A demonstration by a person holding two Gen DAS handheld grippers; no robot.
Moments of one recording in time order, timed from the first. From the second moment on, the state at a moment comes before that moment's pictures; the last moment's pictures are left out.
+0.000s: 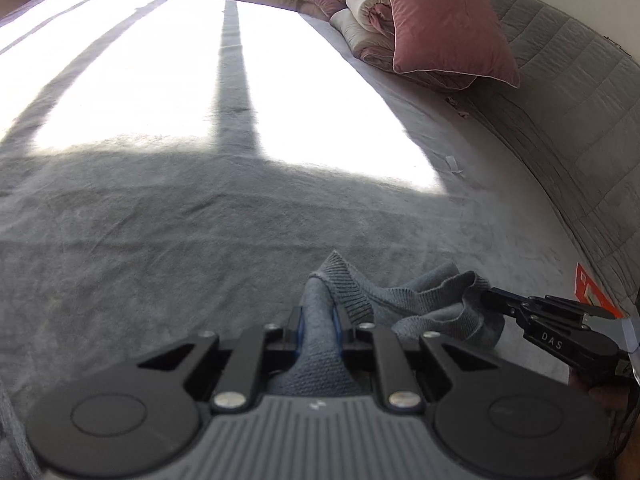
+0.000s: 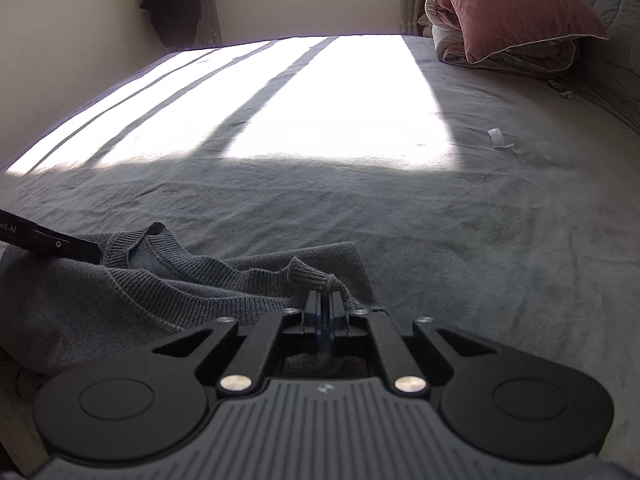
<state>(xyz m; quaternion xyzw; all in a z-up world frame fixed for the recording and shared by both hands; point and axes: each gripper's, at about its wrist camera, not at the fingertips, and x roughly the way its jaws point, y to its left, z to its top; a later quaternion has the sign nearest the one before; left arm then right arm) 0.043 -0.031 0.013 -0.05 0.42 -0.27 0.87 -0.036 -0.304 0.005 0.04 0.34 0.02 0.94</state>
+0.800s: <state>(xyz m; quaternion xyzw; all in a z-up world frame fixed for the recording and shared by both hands) 0.157 -0.018 0.076 0.07 0.17 -0.04 0.98 0.116 -0.248 0.075 0.04 0.21 -0.01 0.98</state>
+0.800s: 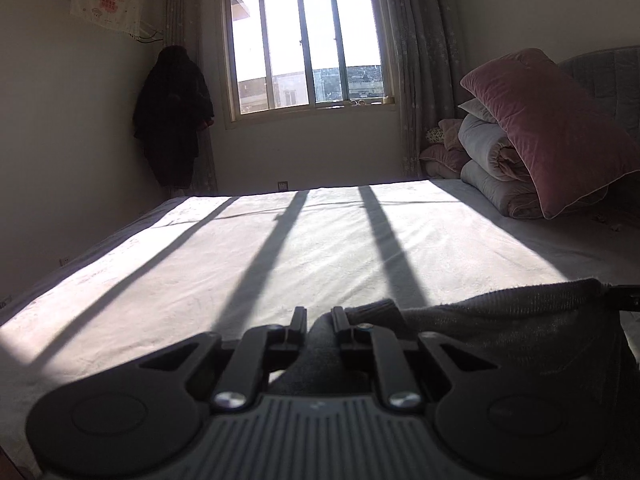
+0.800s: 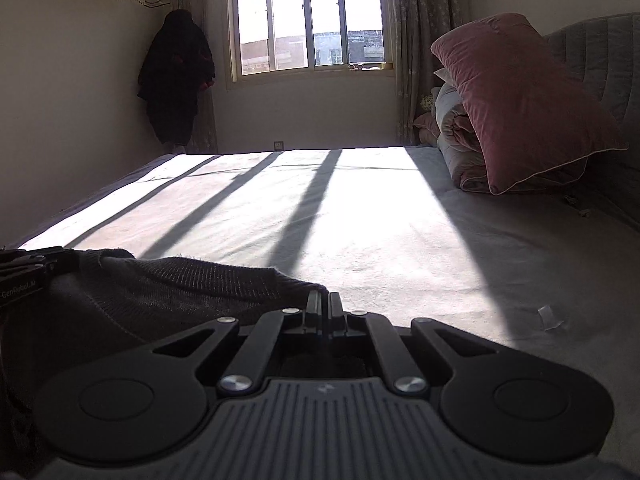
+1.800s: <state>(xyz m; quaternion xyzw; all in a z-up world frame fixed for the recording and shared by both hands) 0.298 -0.003 -0.035 0.05 0.29 0.03 0.95 0.253 -0.206 -0.031 0.00 0.33 -0.01 0.95</state>
